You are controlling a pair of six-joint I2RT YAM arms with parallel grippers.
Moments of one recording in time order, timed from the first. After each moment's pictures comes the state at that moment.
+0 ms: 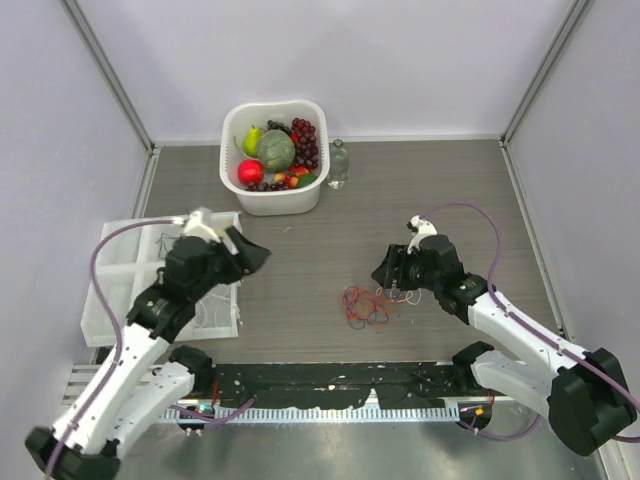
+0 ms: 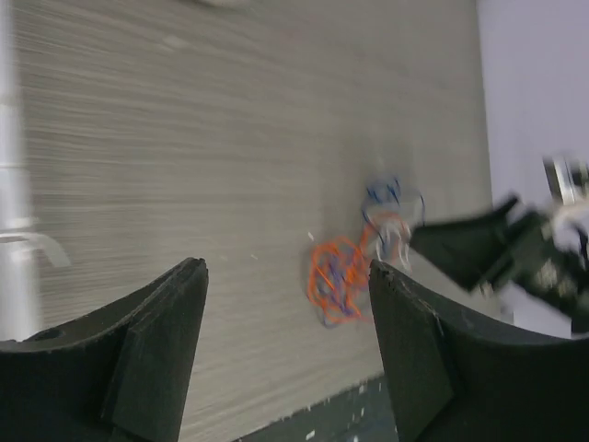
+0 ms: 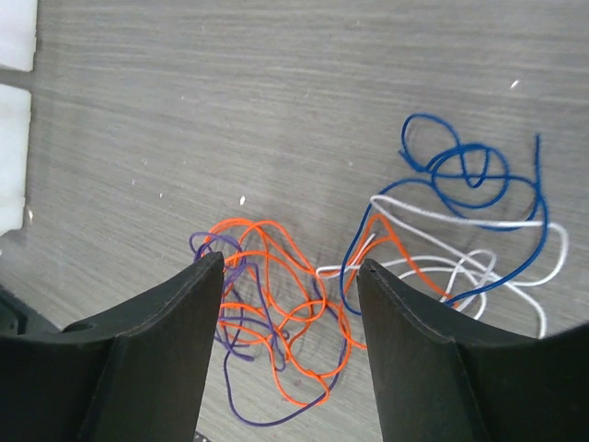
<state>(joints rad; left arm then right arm) -0.33 0.66 0.73 -0.52 0.00 -0.79 0.48 0.96 0.49 -0.14 -0.14 0.47</state>
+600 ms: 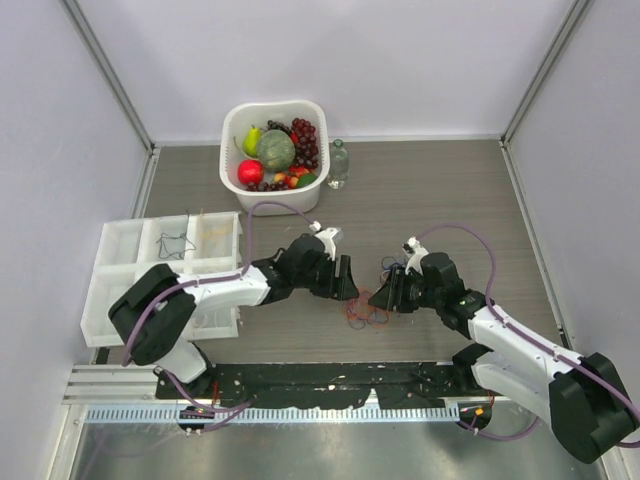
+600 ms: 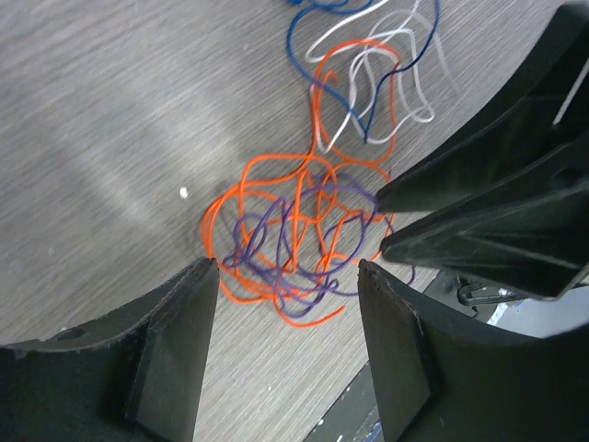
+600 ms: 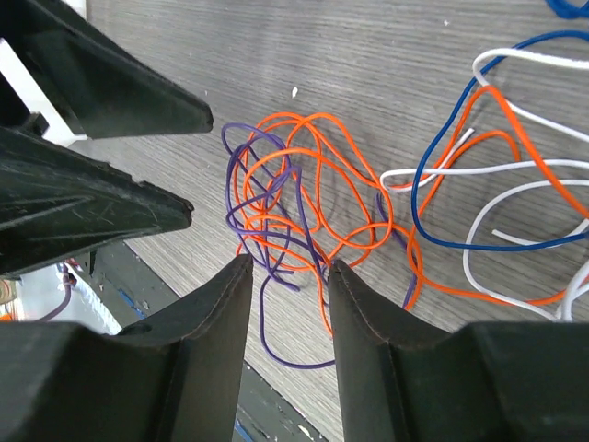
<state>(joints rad) -0.88 1.54 0.78 0.09 0.21 -0.65 0.48 0.92 0.32 -0.07 -0.40 0.62</state>
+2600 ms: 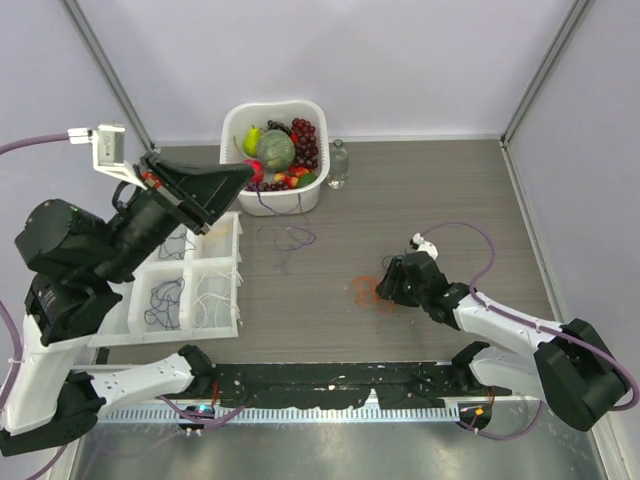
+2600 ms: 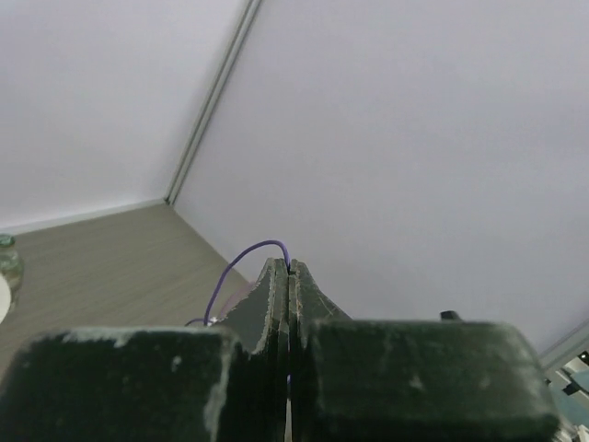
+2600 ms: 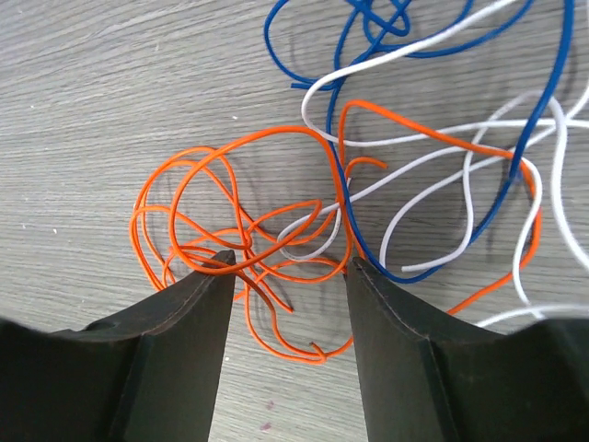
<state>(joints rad) -0.87 0.93 1.68 -0.42 -0.02 -0.52 0.59 1.10 0.37 -0.06 0.09 0.77</state>
